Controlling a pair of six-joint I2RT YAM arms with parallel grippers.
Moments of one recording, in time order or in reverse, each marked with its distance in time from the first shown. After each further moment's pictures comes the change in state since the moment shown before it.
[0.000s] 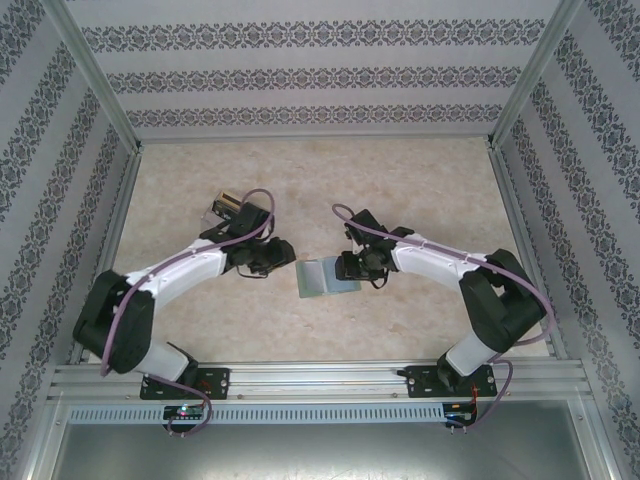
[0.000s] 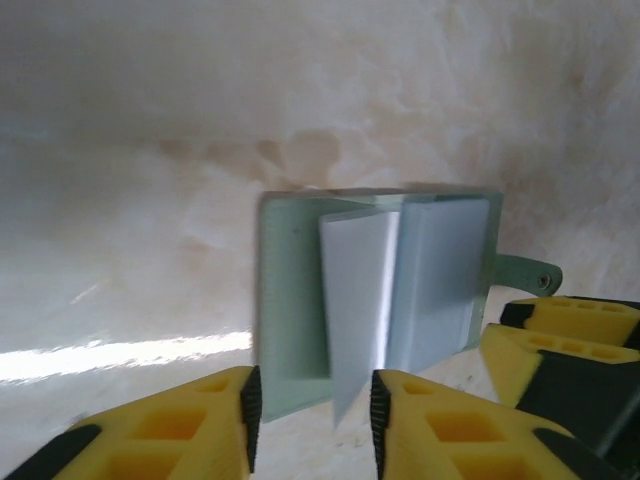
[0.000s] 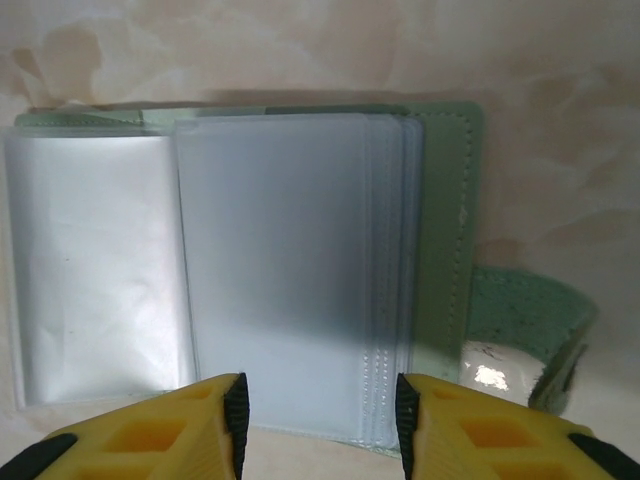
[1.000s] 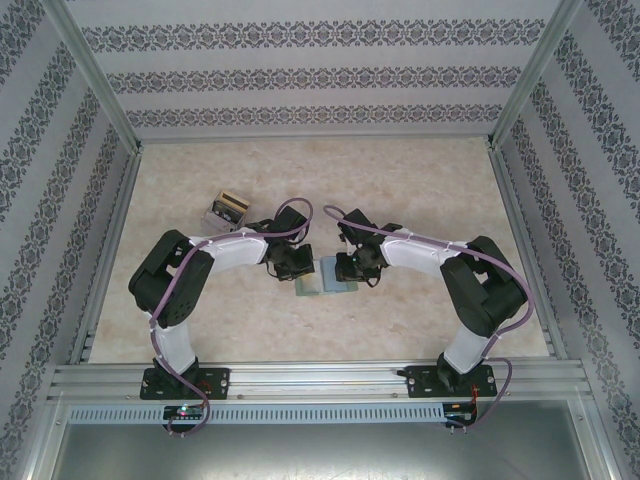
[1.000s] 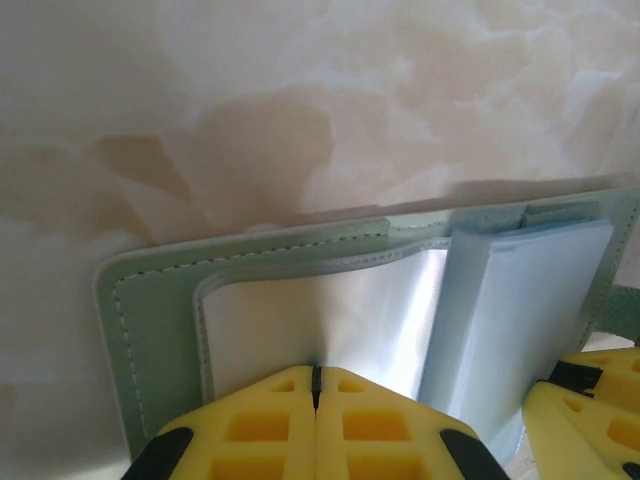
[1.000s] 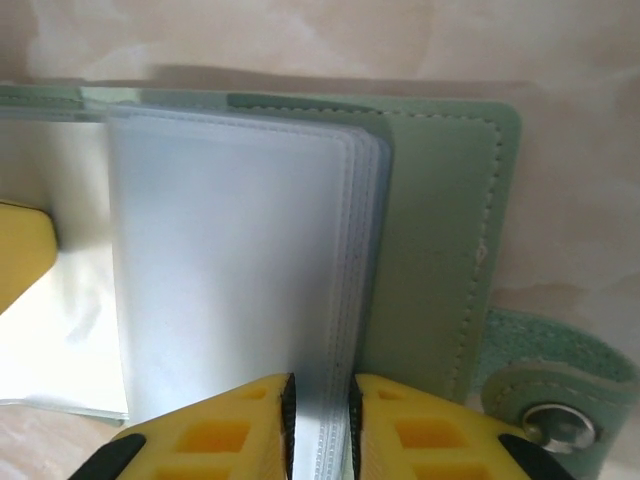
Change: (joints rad) left arm -0.086 0.344 0.156 0.028 0.015 -0.002; right arm 0.000 0.111 0.052 -0.007 -0.039 -0.027
